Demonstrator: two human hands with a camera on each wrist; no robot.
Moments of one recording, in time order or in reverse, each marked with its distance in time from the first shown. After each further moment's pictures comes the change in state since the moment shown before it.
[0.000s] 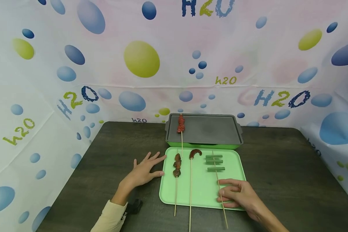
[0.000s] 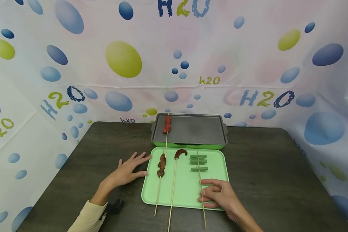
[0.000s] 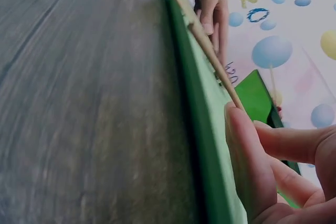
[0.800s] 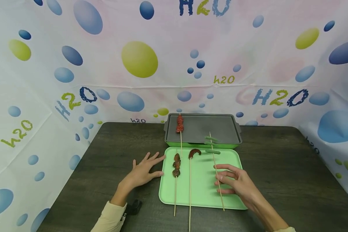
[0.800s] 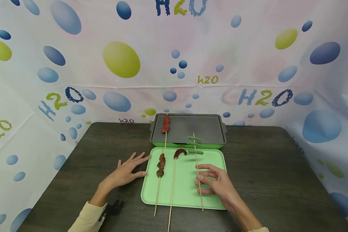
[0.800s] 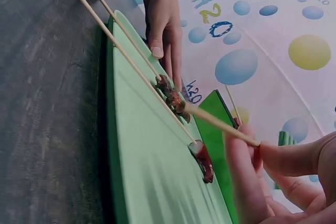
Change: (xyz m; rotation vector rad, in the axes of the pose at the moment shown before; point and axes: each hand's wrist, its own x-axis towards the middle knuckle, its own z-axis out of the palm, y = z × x) left_hand 0.000 -0.001 0.001 0.002 -0.001 0.014; right_hand 0.008 -0.034 0.013 0.012 0.075 -0.081
